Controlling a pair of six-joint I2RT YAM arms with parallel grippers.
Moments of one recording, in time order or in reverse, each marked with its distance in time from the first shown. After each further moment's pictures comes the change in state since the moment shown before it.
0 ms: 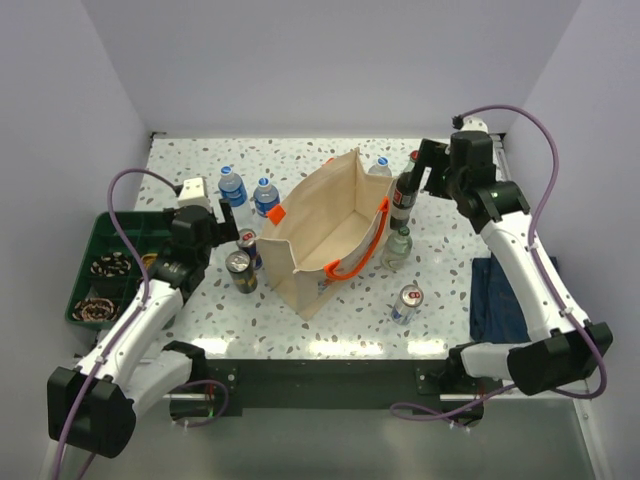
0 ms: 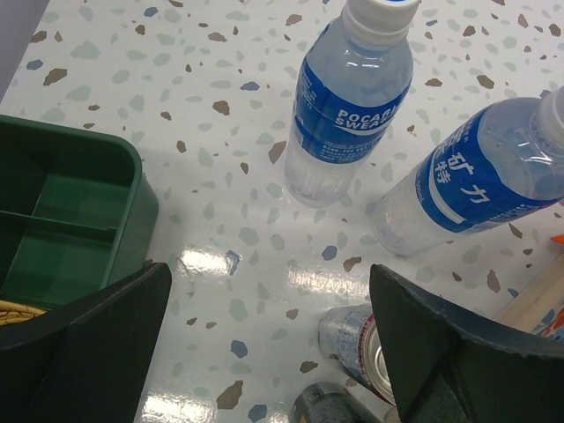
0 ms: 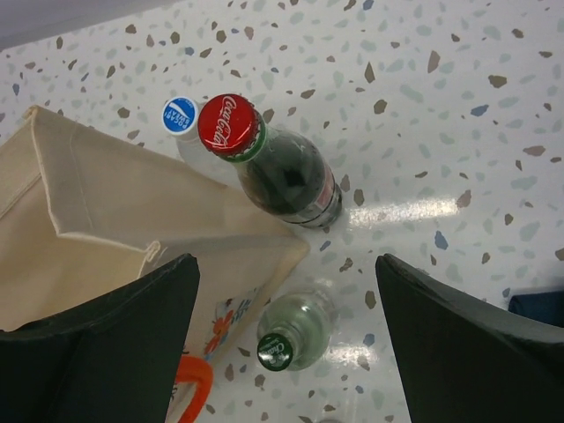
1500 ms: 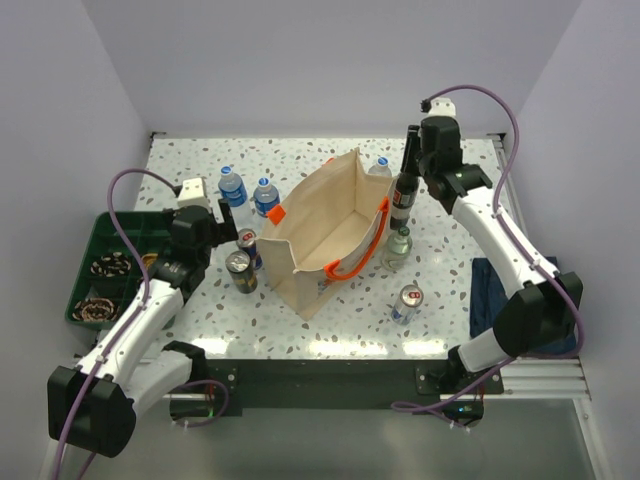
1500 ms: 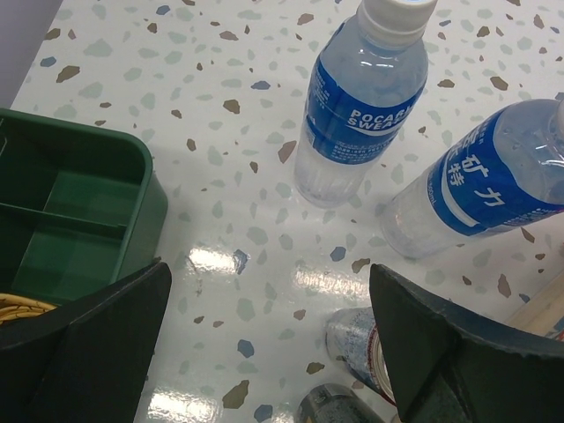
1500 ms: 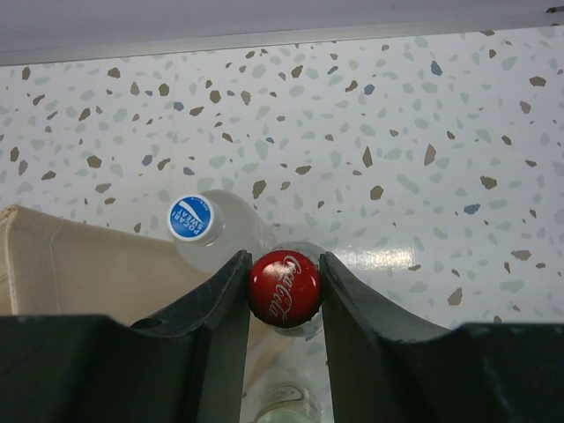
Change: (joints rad) left arm 0.000 0.002 -0.001 0.000 -0.024 0.000; right arm 0.070 0.230 0.047 0.264 0.104 -0.156
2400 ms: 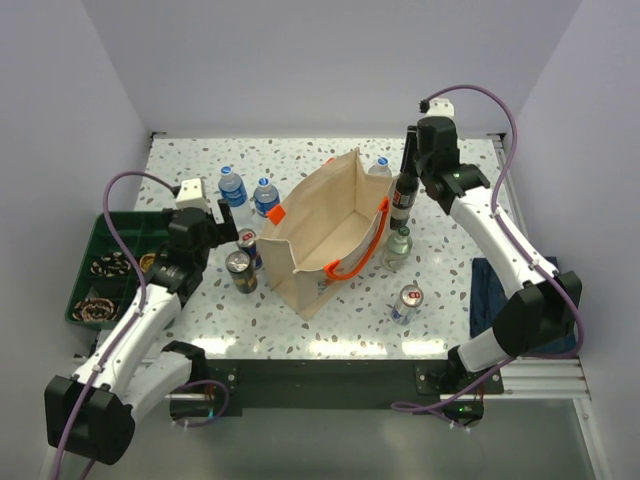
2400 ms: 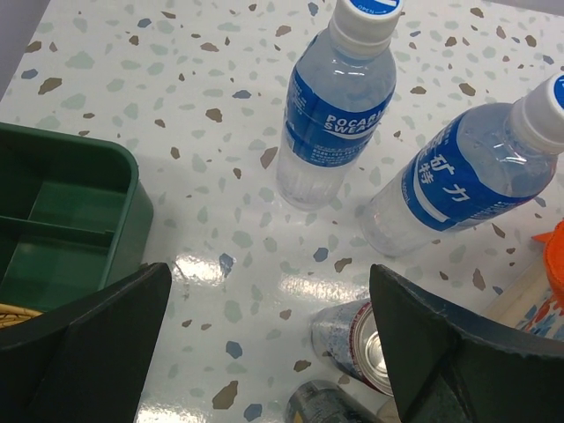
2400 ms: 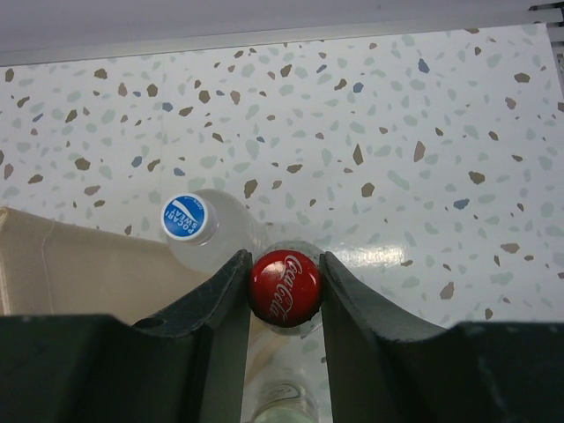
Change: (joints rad) left arm 0.000 -0.040 -0.006 -0.001 0.038 0.000; right arm 0.014 0.003 0.011 -0.012 0.052 0.000
